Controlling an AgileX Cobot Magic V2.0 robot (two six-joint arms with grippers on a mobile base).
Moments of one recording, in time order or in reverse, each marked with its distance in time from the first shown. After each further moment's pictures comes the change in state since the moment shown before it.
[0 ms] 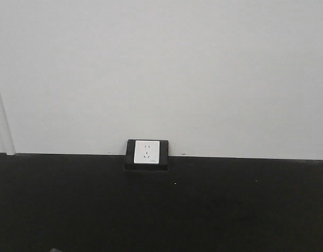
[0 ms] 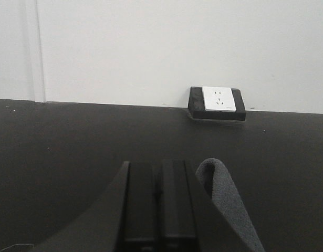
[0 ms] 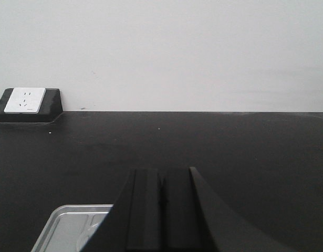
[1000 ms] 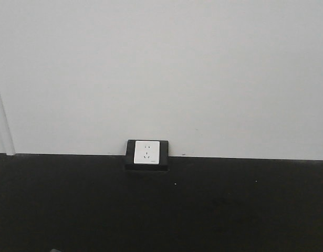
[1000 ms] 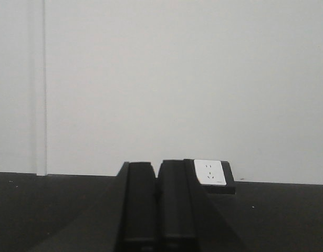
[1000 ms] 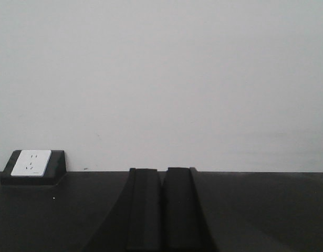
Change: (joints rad) left arm 0.000 0.110 -0.406 0.000 0.149 0.002; right arm 0.000 0.060 -0.258 0.000 0.049 0.000
